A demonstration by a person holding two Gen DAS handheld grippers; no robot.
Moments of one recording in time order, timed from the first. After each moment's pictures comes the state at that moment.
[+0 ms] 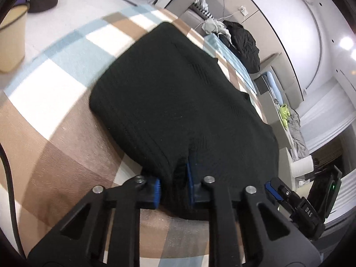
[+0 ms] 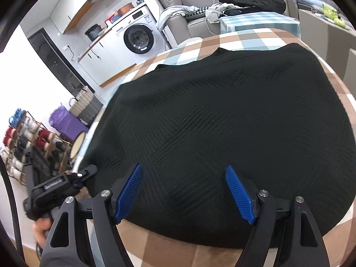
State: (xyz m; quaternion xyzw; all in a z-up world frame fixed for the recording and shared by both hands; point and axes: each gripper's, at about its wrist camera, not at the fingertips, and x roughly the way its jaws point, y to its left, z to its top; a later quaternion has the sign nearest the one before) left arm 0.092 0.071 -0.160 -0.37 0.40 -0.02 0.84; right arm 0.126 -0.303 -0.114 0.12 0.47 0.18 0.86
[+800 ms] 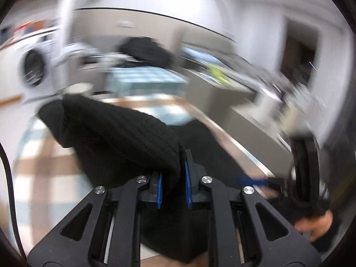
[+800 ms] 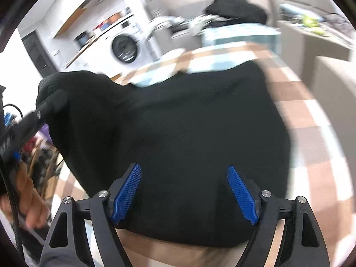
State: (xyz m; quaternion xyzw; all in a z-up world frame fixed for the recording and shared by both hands) left arm 0.134 -0.134 -0.008 -0.03 0.29 -0.27 0.92; right arm 0.100 -0.366 -0.086 0.11 0.44 0.11 0.88
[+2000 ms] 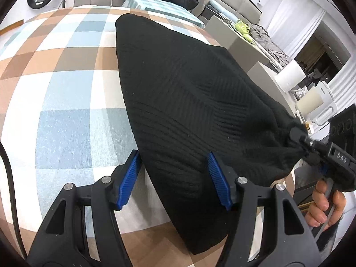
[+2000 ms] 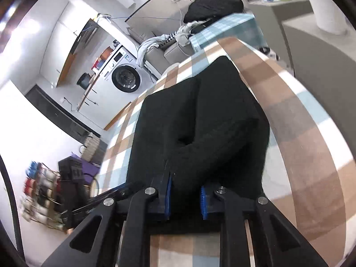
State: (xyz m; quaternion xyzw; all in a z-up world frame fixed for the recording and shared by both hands) left arm 0.160 -0.097 -0.135 -0.15 0.48 -0.22 0.84; right arm 0.078 -0.430 -0.092 0.28 0.42 0.14 0.85
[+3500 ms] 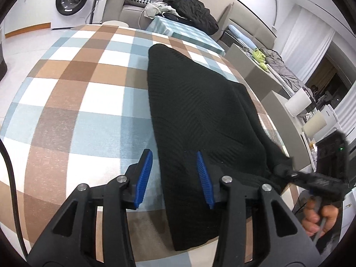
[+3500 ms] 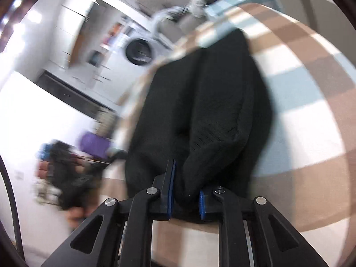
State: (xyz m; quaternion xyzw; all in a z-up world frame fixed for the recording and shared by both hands) left arm 0.128 -0.023 -0.110 -0.17 0.43 -0.15 0.87; right arm 0.101 -0.376 -0.126 0.25 0.50 0.18 0.81
